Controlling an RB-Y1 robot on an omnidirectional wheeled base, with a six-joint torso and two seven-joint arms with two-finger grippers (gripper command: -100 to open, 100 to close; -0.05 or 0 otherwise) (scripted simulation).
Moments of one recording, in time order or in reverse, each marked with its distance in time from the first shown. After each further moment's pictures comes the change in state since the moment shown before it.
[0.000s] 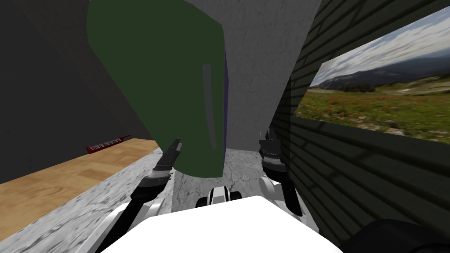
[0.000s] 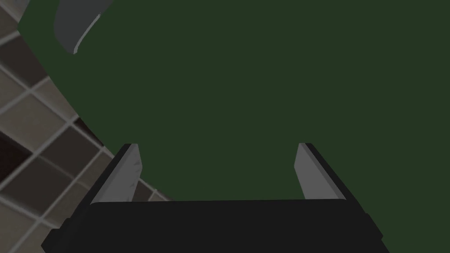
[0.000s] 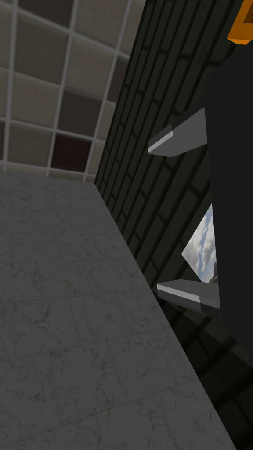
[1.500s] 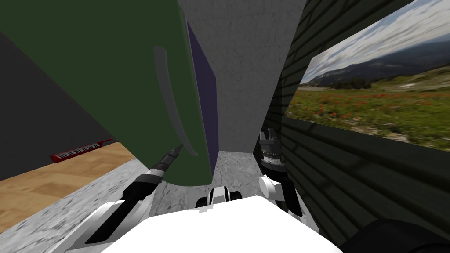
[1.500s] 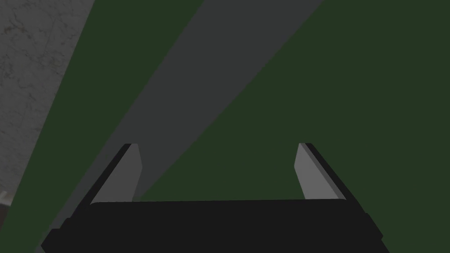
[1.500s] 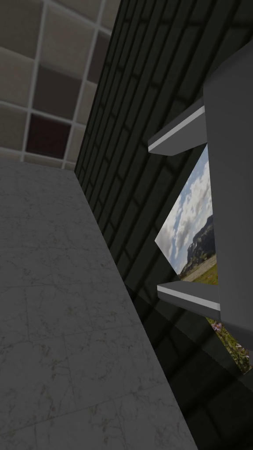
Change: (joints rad) left arm 0.012 0.255 0.052 0.021 -0.127 0.319 -0.031; right arm 0.000 0.000 0.000 0.000 0.000 0.000 0.000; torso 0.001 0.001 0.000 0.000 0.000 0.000
